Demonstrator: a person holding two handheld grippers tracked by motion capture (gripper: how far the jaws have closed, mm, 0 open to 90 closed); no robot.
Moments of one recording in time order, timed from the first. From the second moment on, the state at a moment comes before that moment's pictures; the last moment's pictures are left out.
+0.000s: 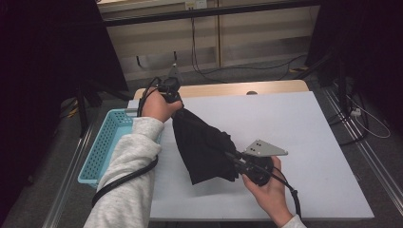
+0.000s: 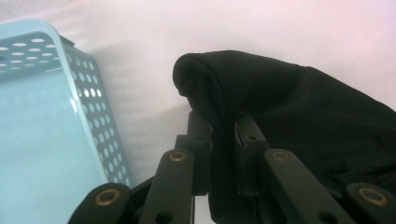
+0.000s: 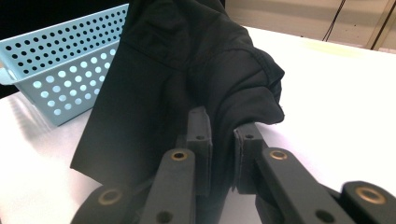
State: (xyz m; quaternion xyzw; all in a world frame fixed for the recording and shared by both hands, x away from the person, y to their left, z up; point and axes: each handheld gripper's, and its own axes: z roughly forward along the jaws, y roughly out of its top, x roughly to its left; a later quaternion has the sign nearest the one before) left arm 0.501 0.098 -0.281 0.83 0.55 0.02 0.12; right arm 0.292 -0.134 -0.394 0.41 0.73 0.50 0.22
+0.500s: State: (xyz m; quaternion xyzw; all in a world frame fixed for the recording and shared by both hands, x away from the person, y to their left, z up) left arm 0.501 0.111 -0.269 0.82 0.56 0.03 0.12; right arm 0.297 -0.121 -0.391 0.40 0.73 0.51 0.21
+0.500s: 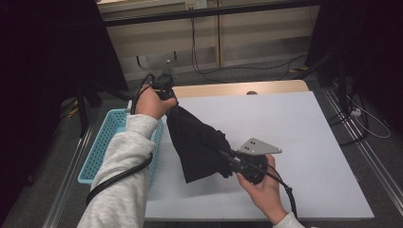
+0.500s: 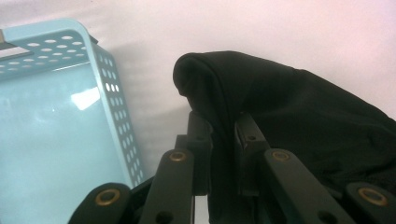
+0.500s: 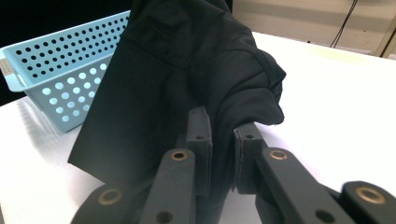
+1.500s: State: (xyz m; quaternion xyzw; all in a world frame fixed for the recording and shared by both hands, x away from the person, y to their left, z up) left arm 0.505 0.121 -0.238 0.82 0.57 0.04 0.10; right arm 0.294 -0.105 -0.371 0.38 0.72 0.54 0.22
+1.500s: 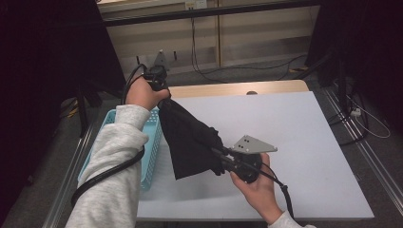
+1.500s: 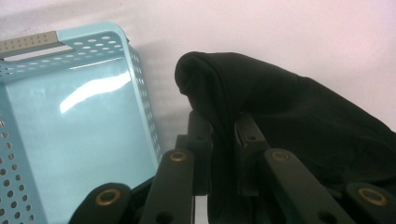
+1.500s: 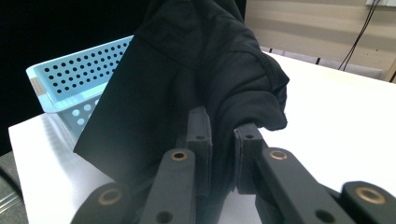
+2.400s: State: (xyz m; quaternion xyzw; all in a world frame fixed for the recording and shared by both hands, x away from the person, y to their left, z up) left arm 0.512 0.135 -0.219 0.81 0.58 0.04 0.09; right arm 0.307 -0.090 -0.362 0.36 0.73 0.55 0.20
